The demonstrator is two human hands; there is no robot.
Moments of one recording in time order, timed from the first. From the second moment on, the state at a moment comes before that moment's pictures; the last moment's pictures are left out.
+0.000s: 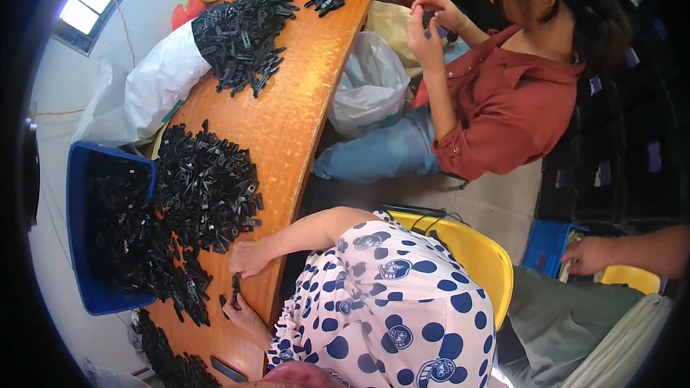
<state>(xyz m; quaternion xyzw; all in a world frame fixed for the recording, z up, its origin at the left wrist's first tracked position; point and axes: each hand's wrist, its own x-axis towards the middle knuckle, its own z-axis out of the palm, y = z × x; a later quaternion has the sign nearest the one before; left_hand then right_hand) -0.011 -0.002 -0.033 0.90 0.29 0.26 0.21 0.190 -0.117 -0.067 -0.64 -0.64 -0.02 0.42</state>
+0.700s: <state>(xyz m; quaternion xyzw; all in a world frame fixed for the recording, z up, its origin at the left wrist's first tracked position) -0.011 -0.005 -0.035 0.89 0.26 0.28 0.24 0.188 -0.119 -0.069 -0.64 -0.65 -0.02 0.41</state>
